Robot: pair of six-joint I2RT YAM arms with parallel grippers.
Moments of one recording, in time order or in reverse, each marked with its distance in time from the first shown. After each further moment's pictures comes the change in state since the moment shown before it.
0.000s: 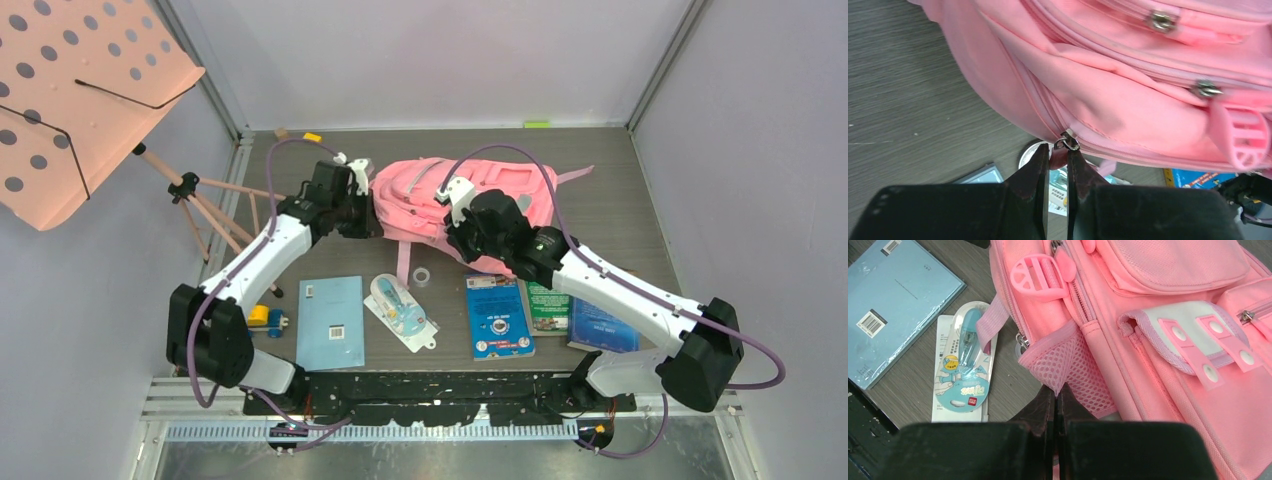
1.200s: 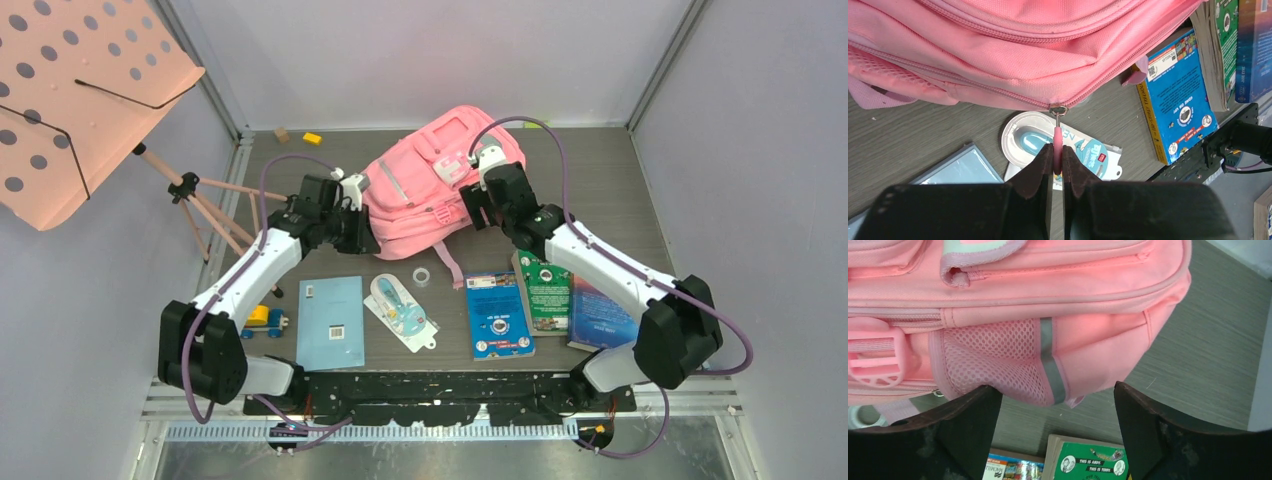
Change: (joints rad) left arm 0.051 -0.075 -0.105 -0.014 0.193 0.072; right arm -0.200 0.155 0.023 0.111 0.346 -0.047
